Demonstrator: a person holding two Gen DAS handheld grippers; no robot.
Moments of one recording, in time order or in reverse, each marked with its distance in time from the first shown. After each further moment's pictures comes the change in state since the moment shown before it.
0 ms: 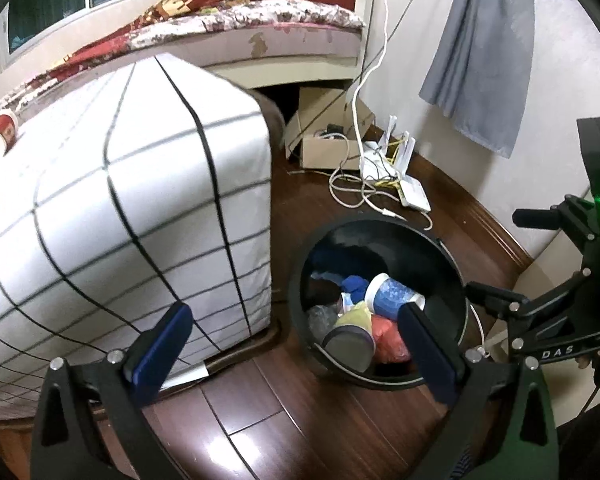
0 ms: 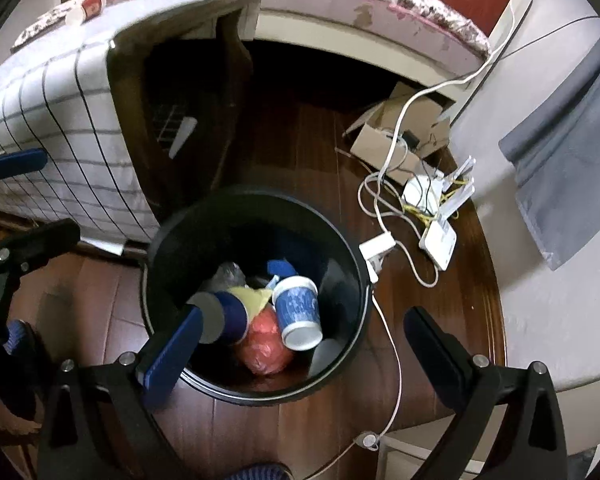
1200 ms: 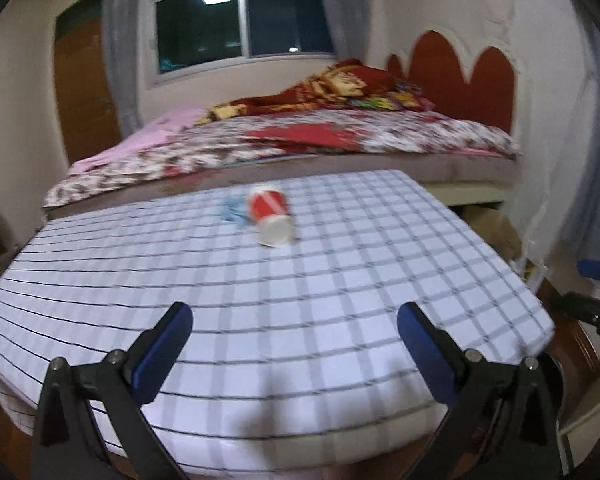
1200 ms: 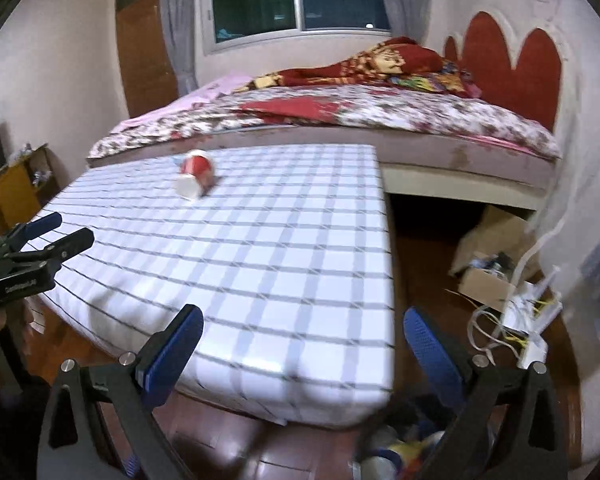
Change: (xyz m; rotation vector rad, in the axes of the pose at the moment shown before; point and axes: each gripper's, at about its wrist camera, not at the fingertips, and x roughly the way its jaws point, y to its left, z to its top) left arm -0.159 0.258 0.050 -0.227 -0.276 0.424; right arm -0.097 0.143 0.183 0.058 -0.365 0.333
